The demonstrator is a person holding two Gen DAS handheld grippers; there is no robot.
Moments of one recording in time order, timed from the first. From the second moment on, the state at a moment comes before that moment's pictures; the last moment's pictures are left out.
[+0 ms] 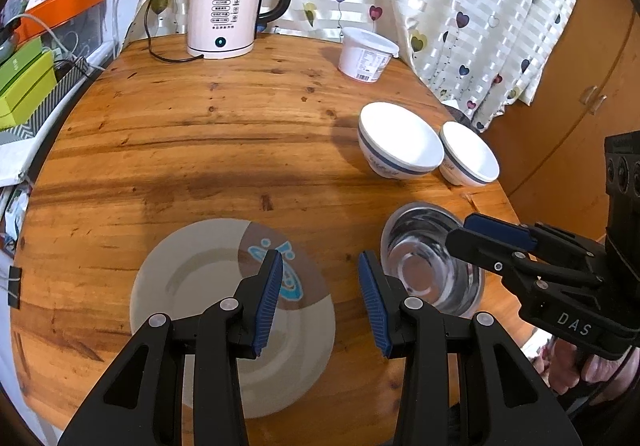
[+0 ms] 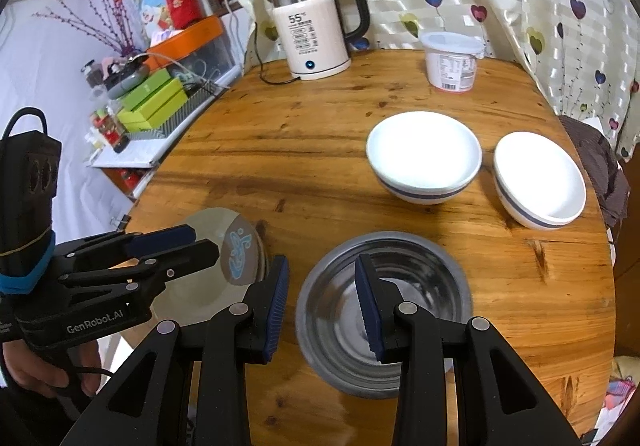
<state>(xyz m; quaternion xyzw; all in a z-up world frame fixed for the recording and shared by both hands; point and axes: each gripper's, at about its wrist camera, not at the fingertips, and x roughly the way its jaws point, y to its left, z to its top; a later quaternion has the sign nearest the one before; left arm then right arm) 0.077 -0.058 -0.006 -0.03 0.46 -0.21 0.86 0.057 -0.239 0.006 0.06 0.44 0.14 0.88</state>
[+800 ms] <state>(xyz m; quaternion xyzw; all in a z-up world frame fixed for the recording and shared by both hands) 0.118 -0.099 0.000 -0.01 0.47 -0.23 0.85 0.084 -0.301 -0.002 0.11 0.45 0.08 0.88</state>
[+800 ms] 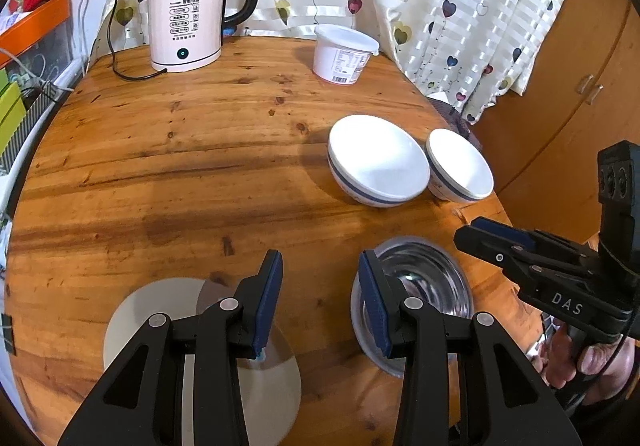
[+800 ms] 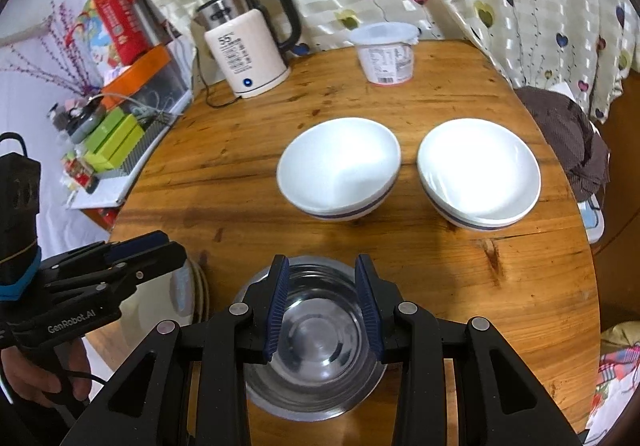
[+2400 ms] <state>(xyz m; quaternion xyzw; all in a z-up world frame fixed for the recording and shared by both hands) 0.220 -0.162 -0.039 -0.04 0.52 -0.27 0.81 0.169 -0.336 -0.039 0.18 0.47 0.04 0.86</state>
